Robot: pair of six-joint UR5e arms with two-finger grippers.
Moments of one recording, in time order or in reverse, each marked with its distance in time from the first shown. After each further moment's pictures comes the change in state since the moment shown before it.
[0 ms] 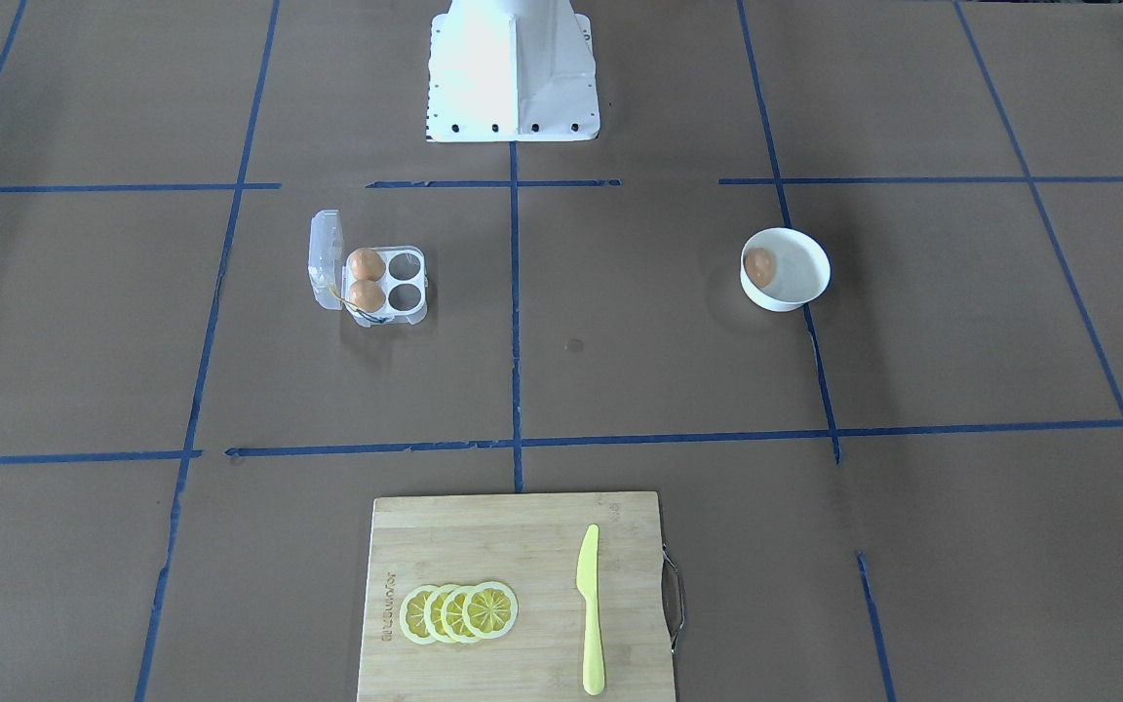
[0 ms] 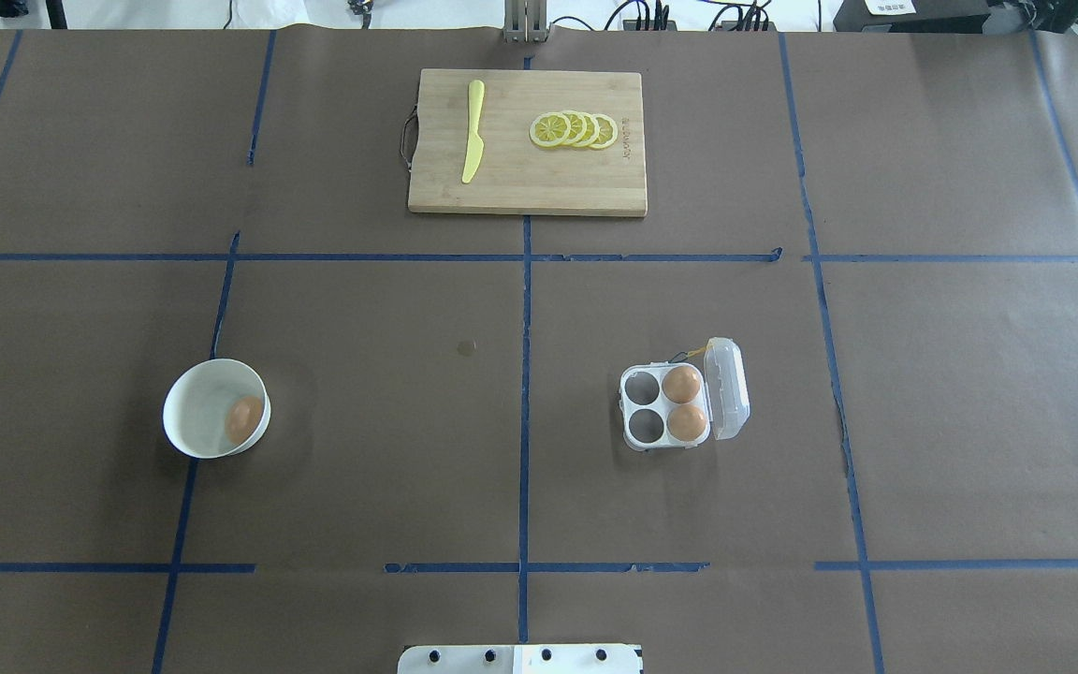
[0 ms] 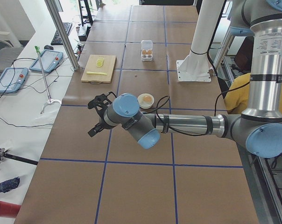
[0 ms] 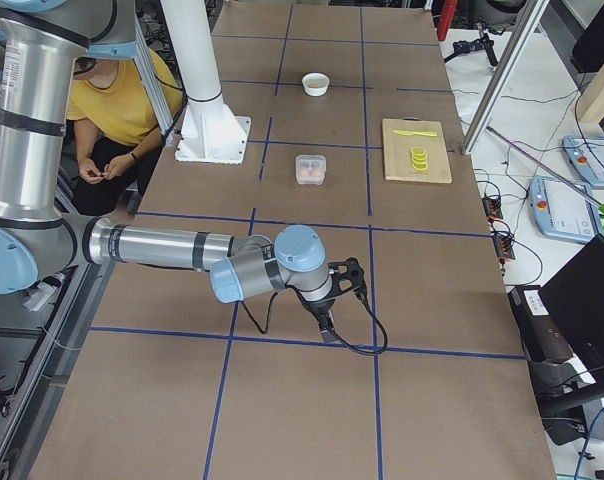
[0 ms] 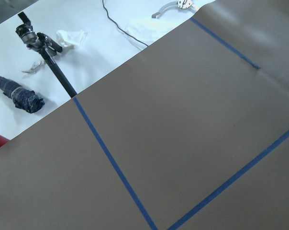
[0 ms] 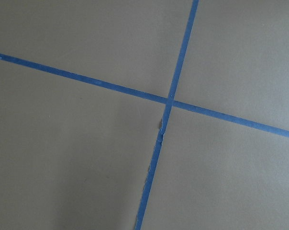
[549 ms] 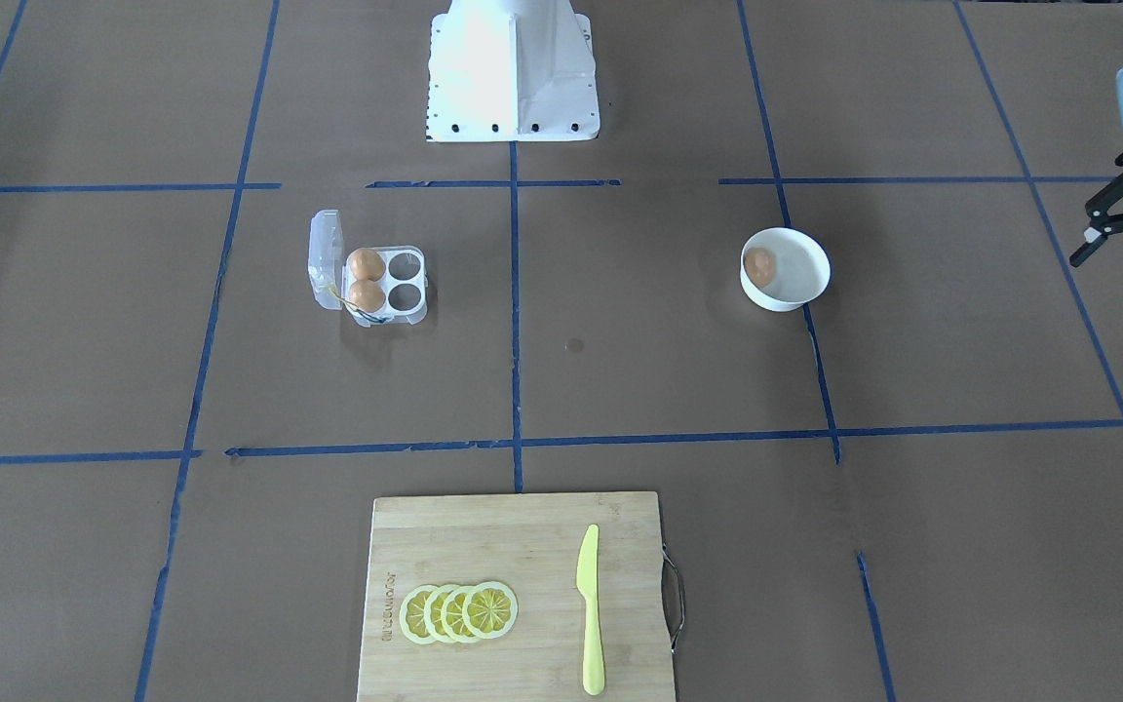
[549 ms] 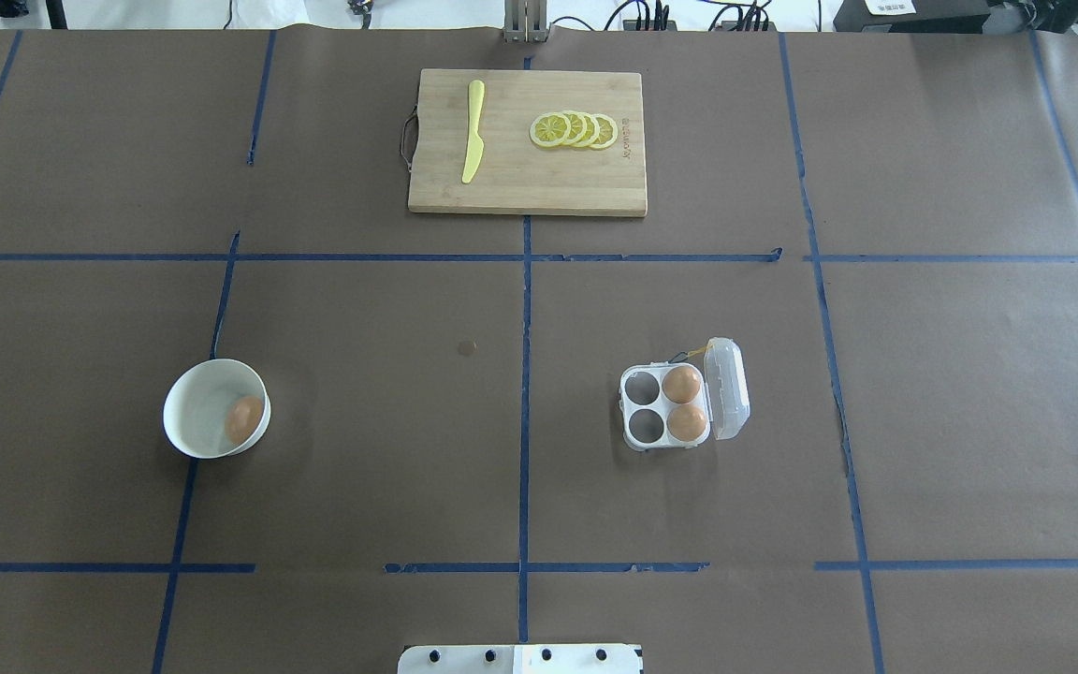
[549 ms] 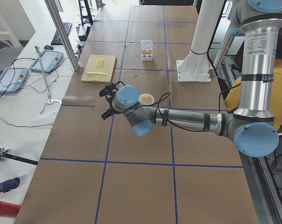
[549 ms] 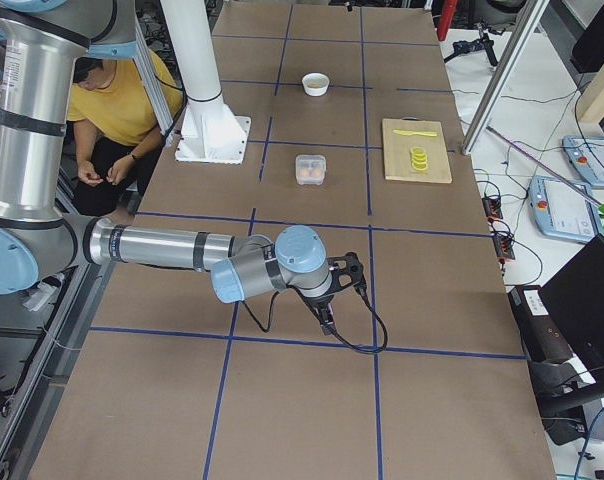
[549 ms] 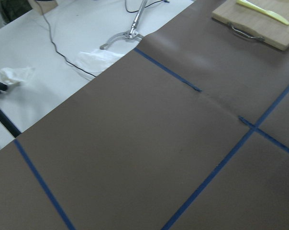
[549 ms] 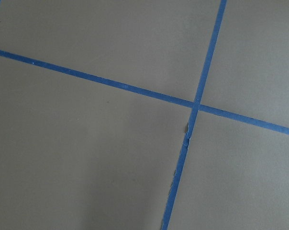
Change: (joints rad) left arm 0.276 0.022 -0.108 -0.058 0.061 -0.345; right arm -0.001 -0.001 -0.006 0.005 0.055 0.003
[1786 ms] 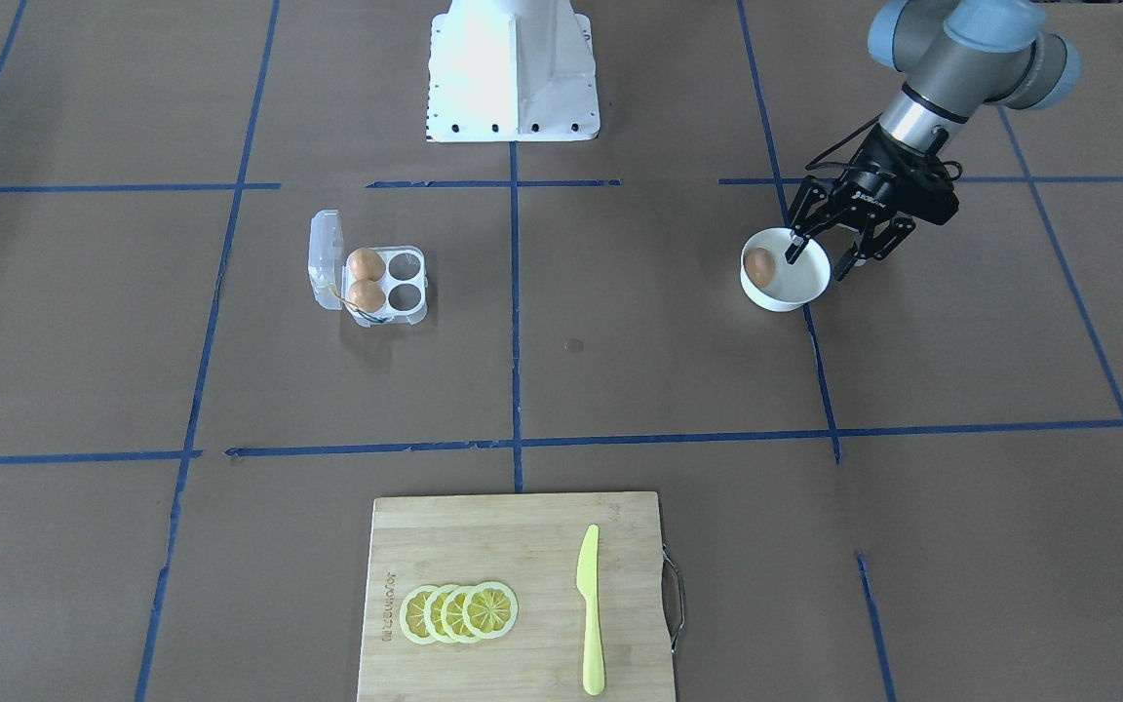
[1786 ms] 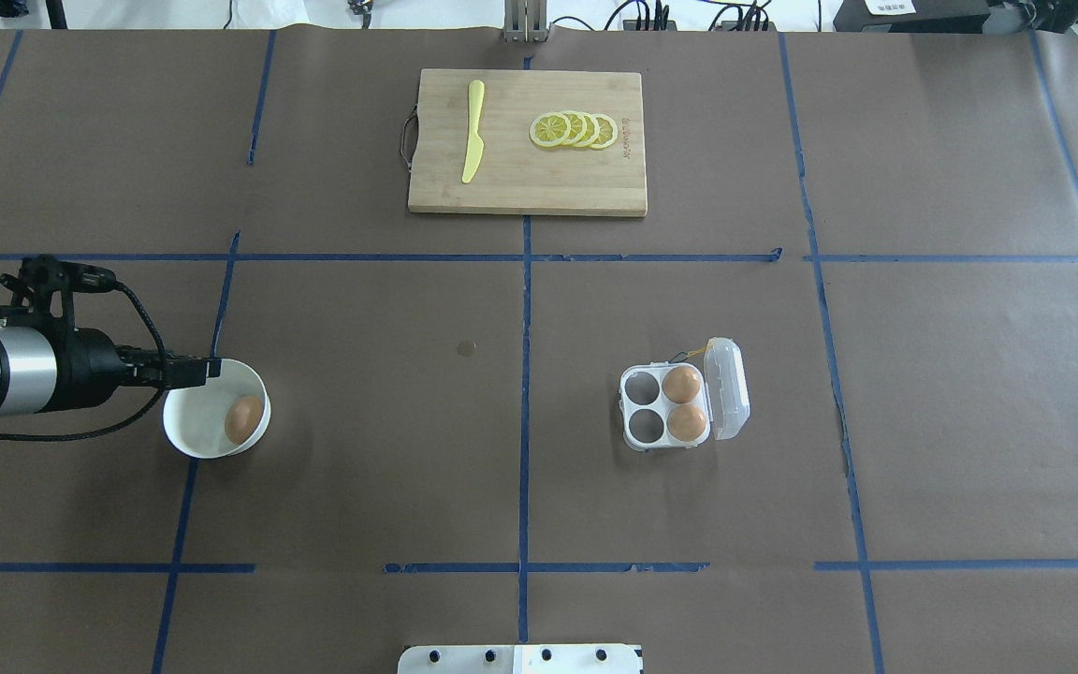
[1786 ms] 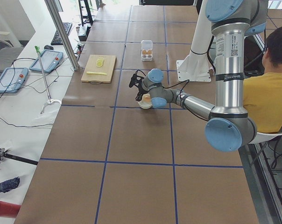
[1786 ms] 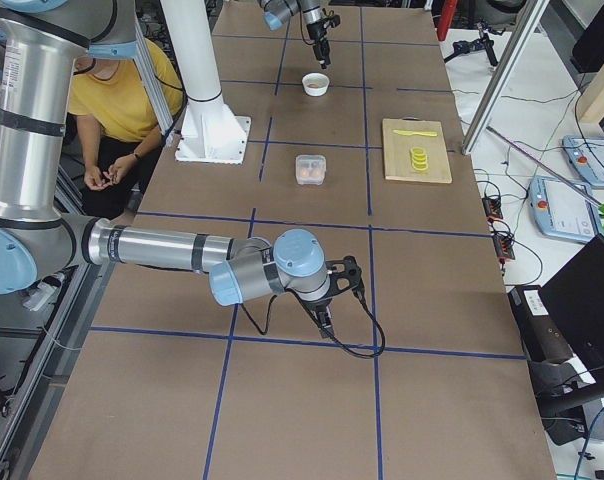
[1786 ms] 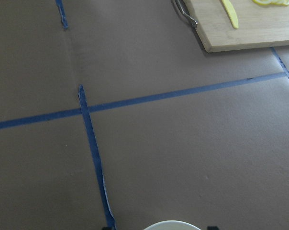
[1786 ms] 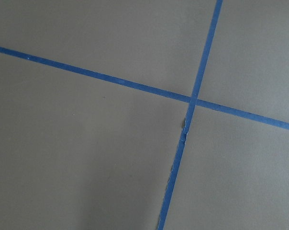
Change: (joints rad) left arm 0.675 0.044 -0.199 0.065 0.615 -0.812; right arm 0.000 -0.005 -0.008 0.004 -0.004 -0.004
